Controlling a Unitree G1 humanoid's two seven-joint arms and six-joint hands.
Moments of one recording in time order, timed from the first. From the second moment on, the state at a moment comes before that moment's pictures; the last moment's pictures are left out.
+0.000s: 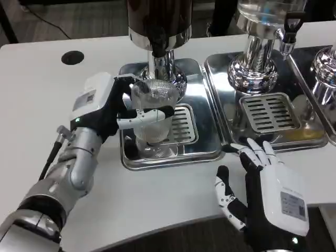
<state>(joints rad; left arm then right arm) -0.76 0.29 -0.32 1.29 0.56 -0.50 0.44 0.26 -0.09 0.45 -0.04 -0.88 0.13 -0.62</state>
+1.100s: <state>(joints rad) -0.78 0.36 -0.36 1.26 0.55 -0.53 0.31 0.27 -0.08 0.44 -0.04 -0.89 0.13 -0.62</state>
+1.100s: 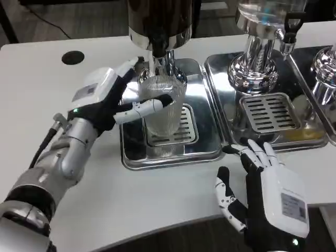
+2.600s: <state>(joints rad) -0.81 0.47 -0.10 1.10 0.20 -0.84 -0.29 0.25 -0.08 0.43 -0.03 -0.86 0.12 -0.62</state>
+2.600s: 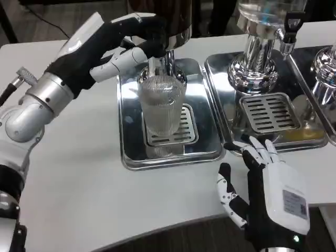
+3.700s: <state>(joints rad) -0.75 0.54 -0.10 0.99 0.16 -0.88 -0.38 0.24 -0.08 0.40 -0.01 -0.81 0.08 -0.61</state>
